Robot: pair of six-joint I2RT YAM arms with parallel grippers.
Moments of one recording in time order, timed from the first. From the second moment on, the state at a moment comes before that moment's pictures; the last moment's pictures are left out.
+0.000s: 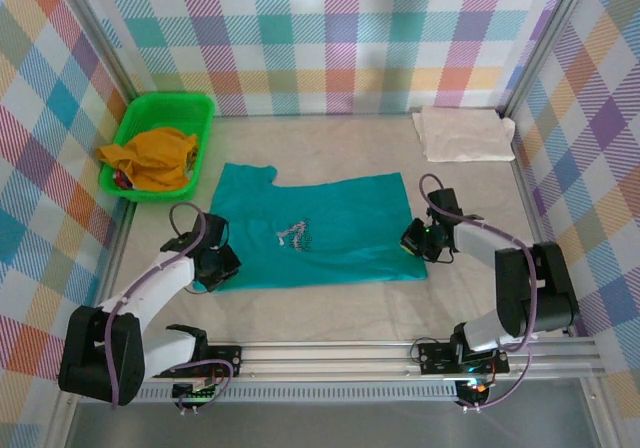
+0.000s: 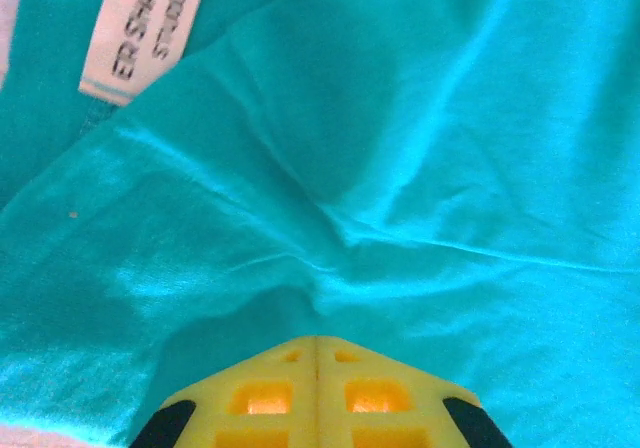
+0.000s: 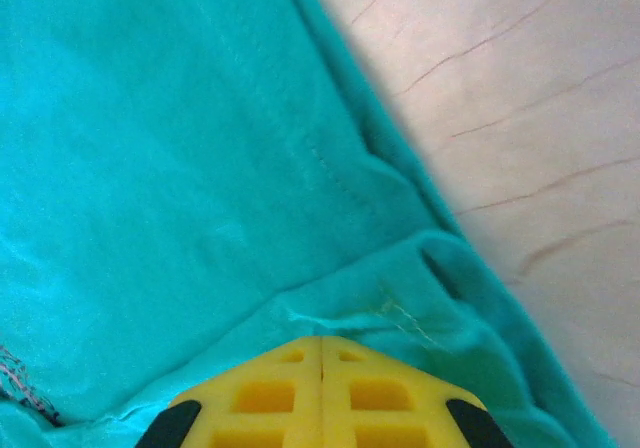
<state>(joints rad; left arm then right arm) -0.21 1.15 0.60 -0.70 0.06 -0.82 0.17 1.46 0.68 -0.39 -0.32 0.80</state>
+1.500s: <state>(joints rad) -0.07 2.51 2.24 -0.95 -0.16 -0.50 0.16 1.60 1.04 -0.34 -0.49 0.57</state>
